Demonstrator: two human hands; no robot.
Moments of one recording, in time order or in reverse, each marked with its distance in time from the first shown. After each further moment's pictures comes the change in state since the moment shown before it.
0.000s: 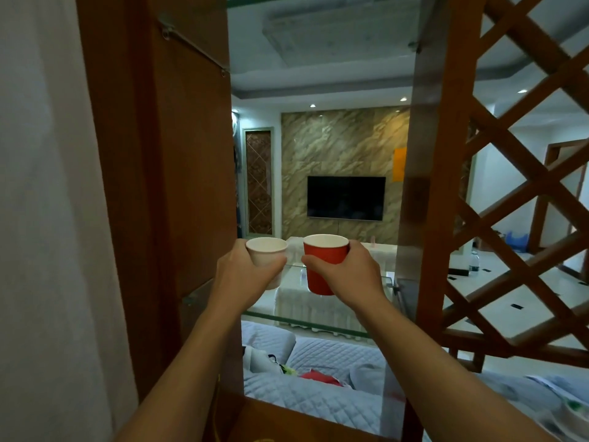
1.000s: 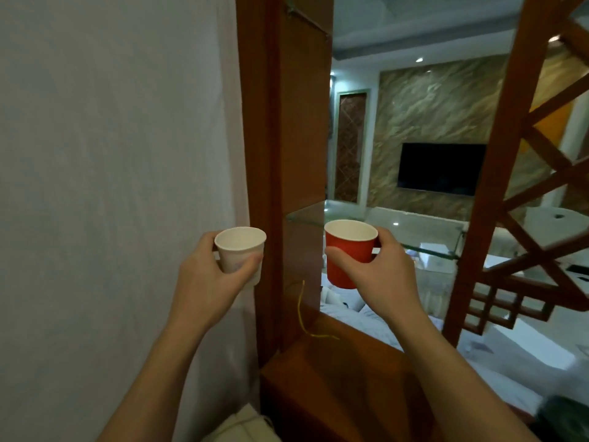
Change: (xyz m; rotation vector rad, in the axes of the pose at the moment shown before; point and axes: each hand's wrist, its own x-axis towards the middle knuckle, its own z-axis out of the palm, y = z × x) left_hand -0.224 -0.016 -0.152 0.156 0.343 -0.032; right_hand -0.161 -0.015 -0.006 0.205 -0.201 -0.207
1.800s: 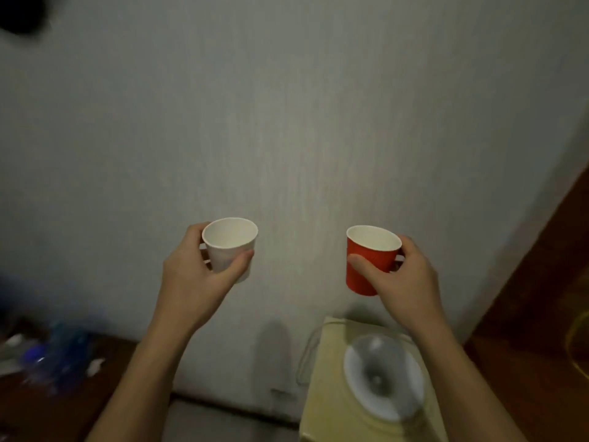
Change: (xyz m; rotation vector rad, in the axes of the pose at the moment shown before) left_hand -0.293 0.044 -0.200 0.593 0.743 -0.518; right_hand -0.174 -0.038 0.151 0.484 -0.975 -0.166
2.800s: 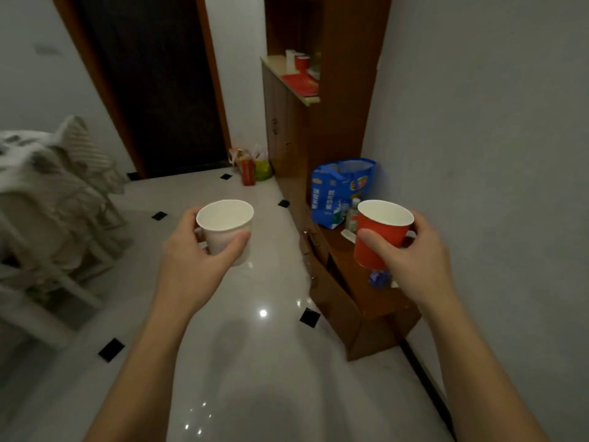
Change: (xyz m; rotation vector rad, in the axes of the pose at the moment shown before) left_hand -0.288 -0.128 -0.545 0.543 0.817 -0.535; right_hand -0.335 -0.274 0.470 0.376 -0.993 -0.271
